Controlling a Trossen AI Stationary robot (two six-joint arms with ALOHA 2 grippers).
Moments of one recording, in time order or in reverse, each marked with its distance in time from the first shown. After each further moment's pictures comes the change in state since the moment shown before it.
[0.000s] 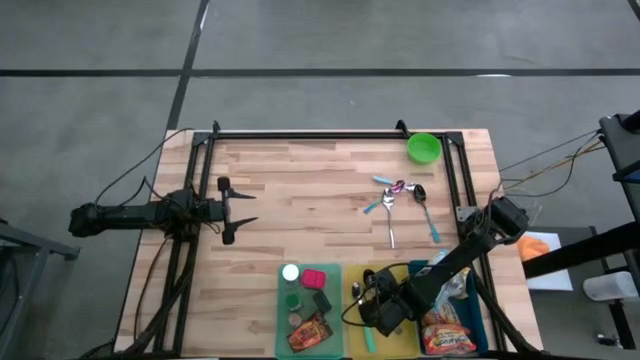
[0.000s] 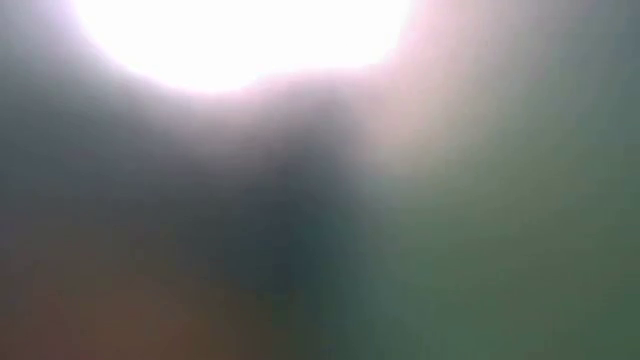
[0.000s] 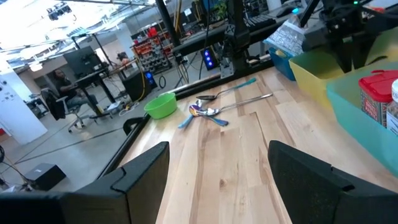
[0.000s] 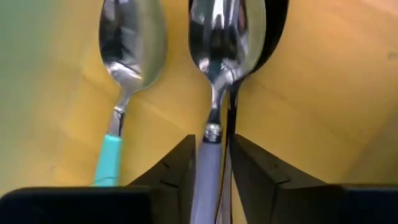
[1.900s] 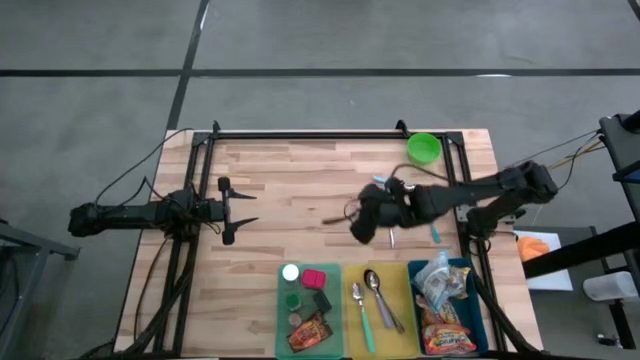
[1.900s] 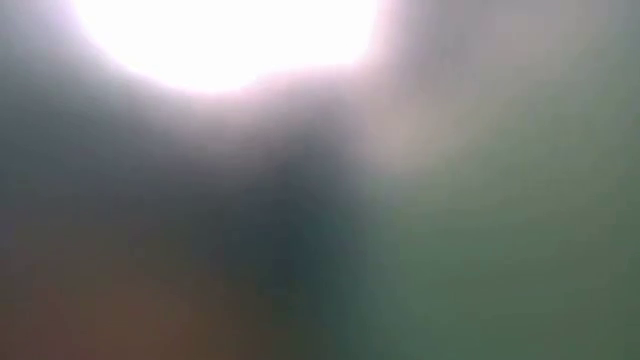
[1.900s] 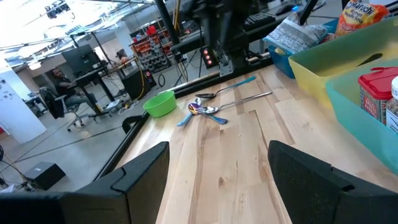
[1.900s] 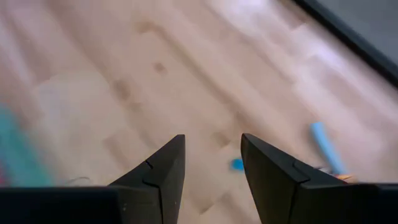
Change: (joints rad) left arm 0.000 0.008 0.000 0.000 0.000 0.000; right arm -0.510 -0.394 0.017 -0.117 0.378 -1.051
